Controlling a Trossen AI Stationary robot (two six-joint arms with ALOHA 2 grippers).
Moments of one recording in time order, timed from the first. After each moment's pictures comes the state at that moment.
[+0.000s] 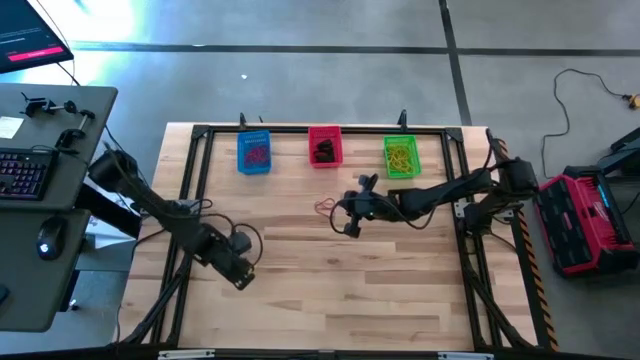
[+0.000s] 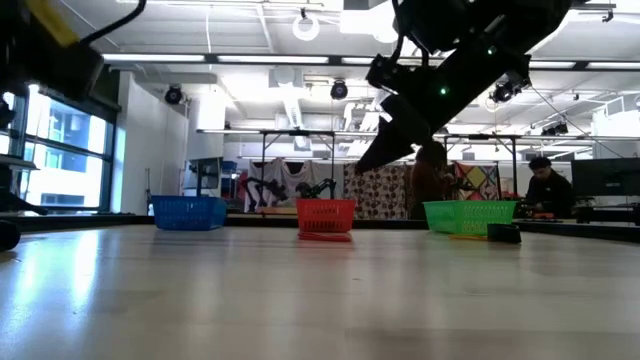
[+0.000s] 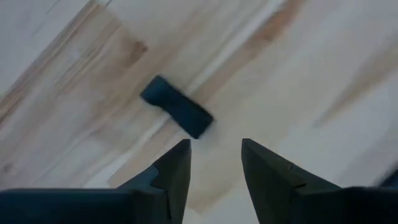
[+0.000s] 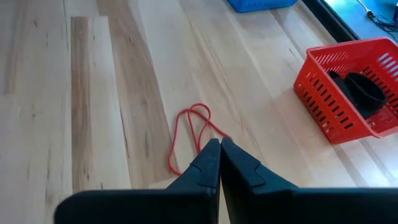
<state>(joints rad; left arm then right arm) -0.62 1.31 0.76 -0.76 -0.03 -1.41 0.05 1.61 0.81 0.09 0.37 0.07</state>
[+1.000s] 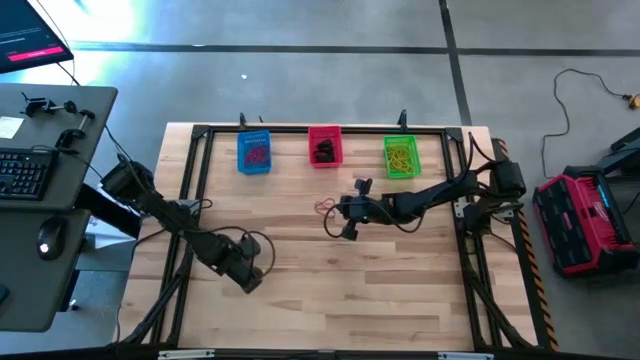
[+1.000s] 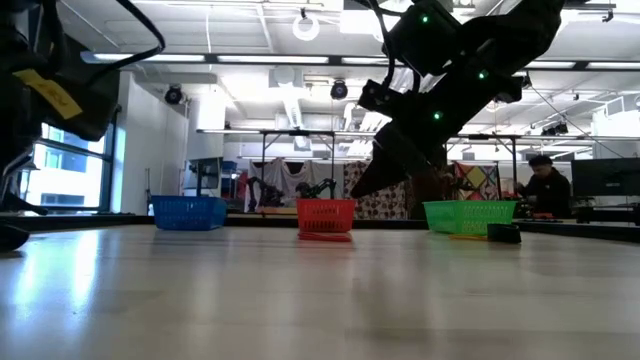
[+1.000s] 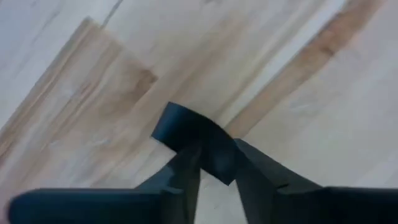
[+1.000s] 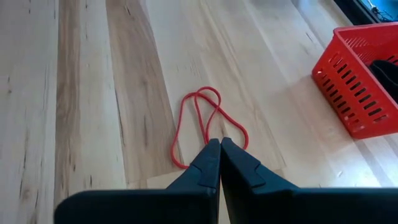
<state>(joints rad) -0.62 1.54 0.76 -0.69 -0.08 -1.35 0.05 1.72 0.81 0.16 0.37 0.05</state>
